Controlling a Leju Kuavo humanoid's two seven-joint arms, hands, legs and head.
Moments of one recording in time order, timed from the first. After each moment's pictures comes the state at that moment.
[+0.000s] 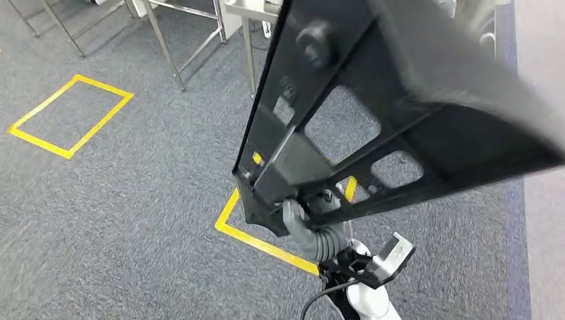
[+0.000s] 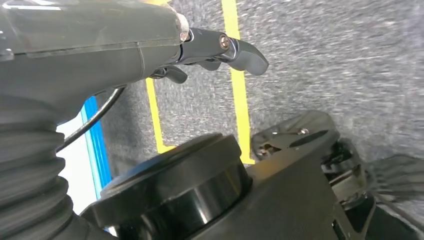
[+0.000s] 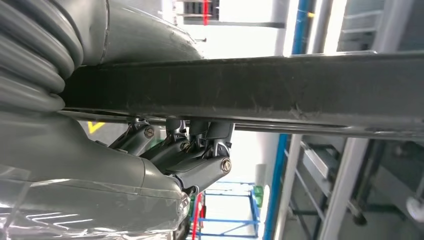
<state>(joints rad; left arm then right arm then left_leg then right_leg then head) -0.12 -0.15 0.99 -0.20 -1.35 0.05 0.08 -0.18 0.12 0.54 -1.70 0.01 -0.01 -0.63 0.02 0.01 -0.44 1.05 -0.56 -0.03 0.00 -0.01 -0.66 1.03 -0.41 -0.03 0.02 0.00</state>
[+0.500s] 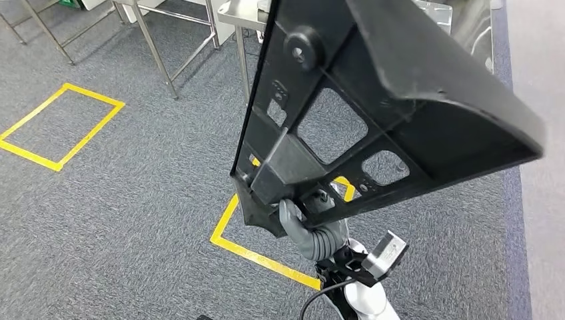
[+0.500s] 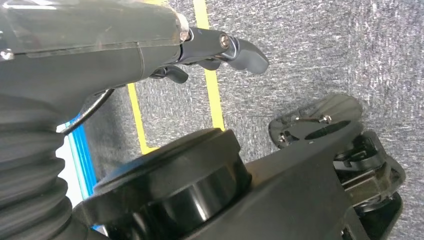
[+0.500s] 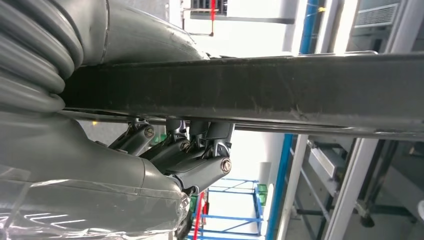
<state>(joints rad) -0.13 -0.15 0.99 -0.20 -1.34 0.05 0.08 -0.18 0.12 0.54 -1.68 0.00 0.00 -0.63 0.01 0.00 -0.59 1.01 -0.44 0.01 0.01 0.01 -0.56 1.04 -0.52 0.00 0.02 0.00</state>
